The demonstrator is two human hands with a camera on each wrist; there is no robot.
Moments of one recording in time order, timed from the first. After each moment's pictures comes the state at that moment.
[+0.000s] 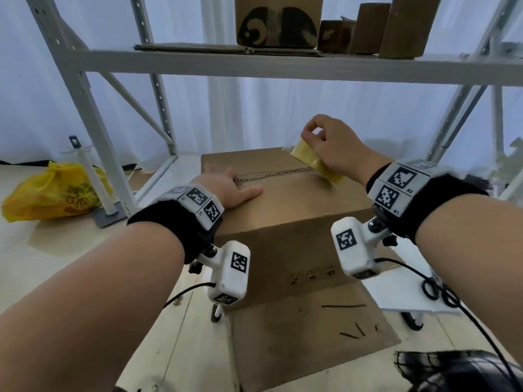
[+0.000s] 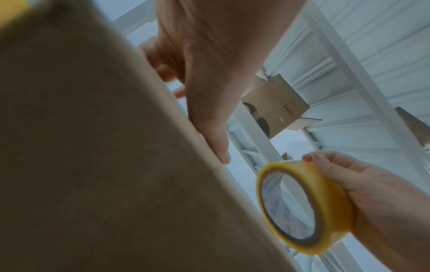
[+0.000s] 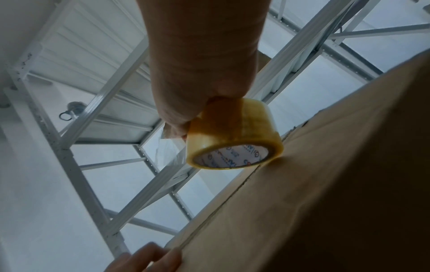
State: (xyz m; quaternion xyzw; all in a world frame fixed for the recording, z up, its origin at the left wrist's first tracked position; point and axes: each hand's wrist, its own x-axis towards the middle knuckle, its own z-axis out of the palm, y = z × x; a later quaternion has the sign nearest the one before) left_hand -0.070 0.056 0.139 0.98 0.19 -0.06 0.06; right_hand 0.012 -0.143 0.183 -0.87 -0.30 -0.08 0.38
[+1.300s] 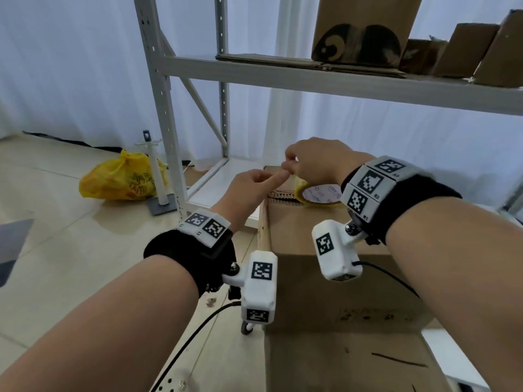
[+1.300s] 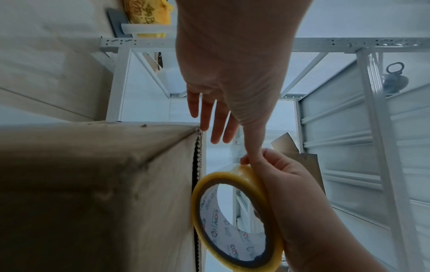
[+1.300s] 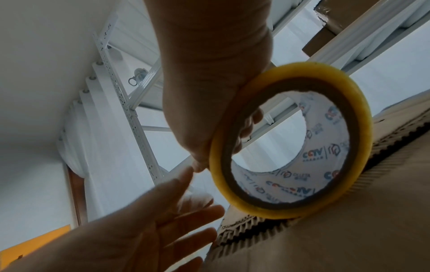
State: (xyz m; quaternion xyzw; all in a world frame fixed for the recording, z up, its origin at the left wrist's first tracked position) left_hand -0.096 0.105 0.124 0.77 0.15 0.20 0.58; right_hand -0.006 -0.007 0.206 -0.89 -0.45 -0.07 0.00
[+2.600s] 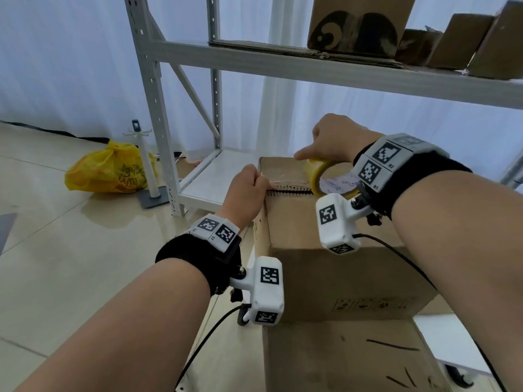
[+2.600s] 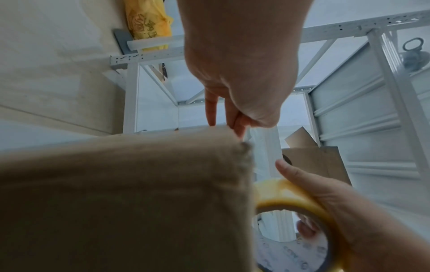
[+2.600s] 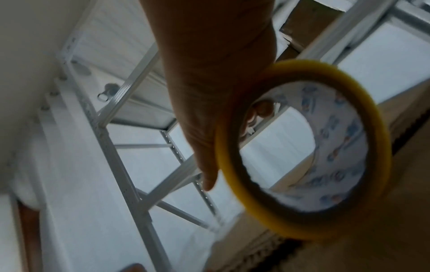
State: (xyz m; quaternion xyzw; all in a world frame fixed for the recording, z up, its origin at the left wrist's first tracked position) left_hand -0.087 0.106 0.102 0.79 0.18 0.28 0.52; right_hand 0.016 -0.015 0.215 -0.94 -0.32 -0.05 0.09
